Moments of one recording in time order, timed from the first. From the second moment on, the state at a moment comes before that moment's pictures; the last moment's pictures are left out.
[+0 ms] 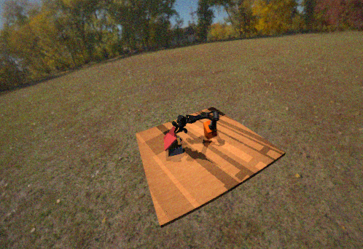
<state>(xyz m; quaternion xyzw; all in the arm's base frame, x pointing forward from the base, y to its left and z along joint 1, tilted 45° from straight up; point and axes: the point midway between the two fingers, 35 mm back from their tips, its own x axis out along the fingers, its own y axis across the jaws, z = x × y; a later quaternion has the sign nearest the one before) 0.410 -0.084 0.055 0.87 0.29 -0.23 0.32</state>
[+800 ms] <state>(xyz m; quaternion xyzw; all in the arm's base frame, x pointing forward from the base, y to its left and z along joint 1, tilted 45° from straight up) 0.405 -0.102 0.060 0.87 0.29 -0.23 0.32</state>
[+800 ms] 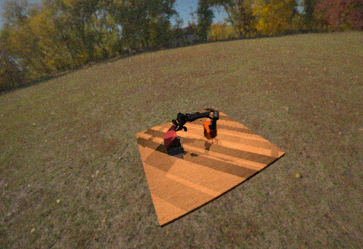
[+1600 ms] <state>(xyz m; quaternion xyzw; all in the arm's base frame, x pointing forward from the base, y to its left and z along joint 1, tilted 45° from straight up) 0.389 -0.135 0.028 0.87 0.28 -0.23 0.32</state>
